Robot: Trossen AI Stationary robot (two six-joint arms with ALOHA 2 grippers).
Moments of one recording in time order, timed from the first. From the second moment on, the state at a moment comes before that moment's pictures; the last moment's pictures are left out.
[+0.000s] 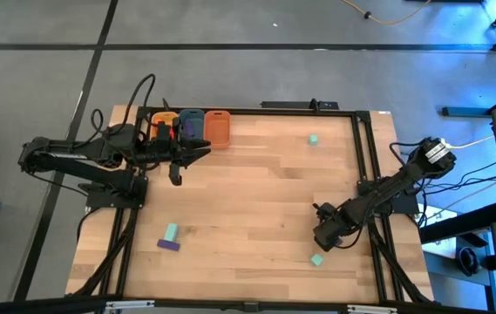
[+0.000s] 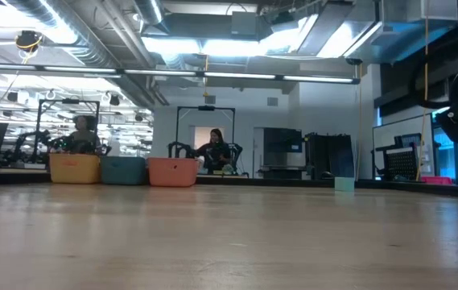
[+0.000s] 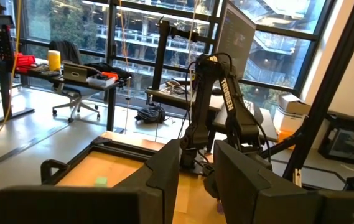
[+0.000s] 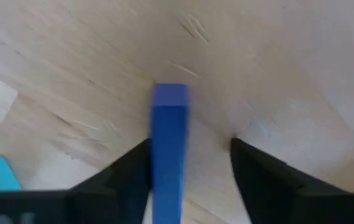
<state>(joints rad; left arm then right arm) -0.02 0.82 0.84 0.11 -0.17 -0.18 0.60 1.50 0.68 -0.74 -0.13 1.46</state>
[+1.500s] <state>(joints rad) -0.02 0.82 0.84 0.11 -0.20 -0.17 0.02 1.47 1.01 0.16 0.00 0.42</state>
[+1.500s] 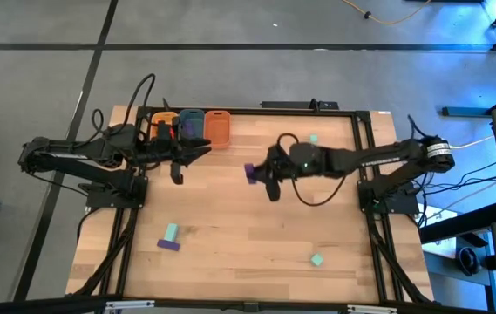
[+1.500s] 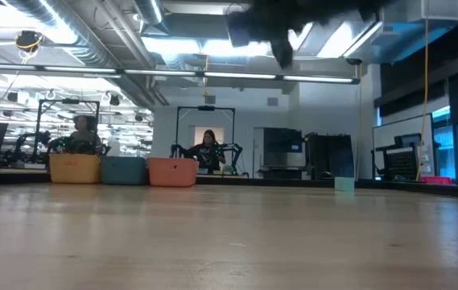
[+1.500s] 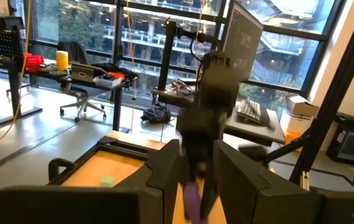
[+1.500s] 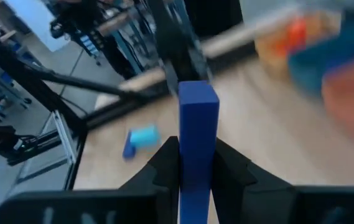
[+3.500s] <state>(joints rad) 0.02 1.12 0.84 0.46 -0.13 -0.23 0.00 1.49 1.20 0.16 -0.03 0.28</state>
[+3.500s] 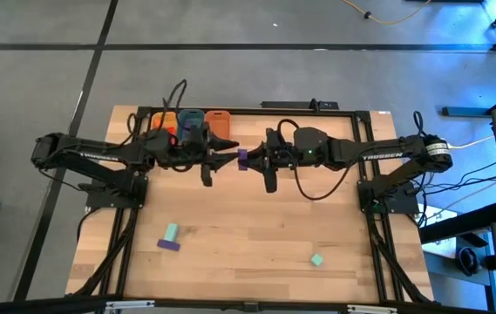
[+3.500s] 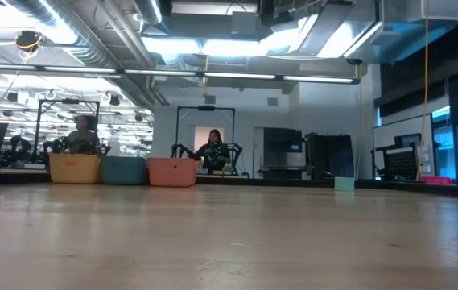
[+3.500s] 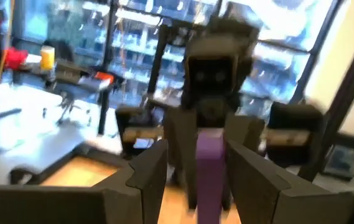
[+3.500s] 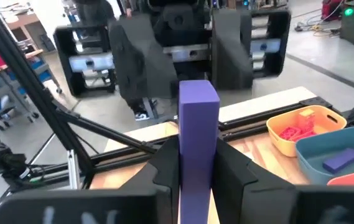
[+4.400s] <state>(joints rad) 0.02 1.23 0.84 0.56 -0.05 -0.24 0.00 1.49 1.20 0.13 -0.03 0.28</state>
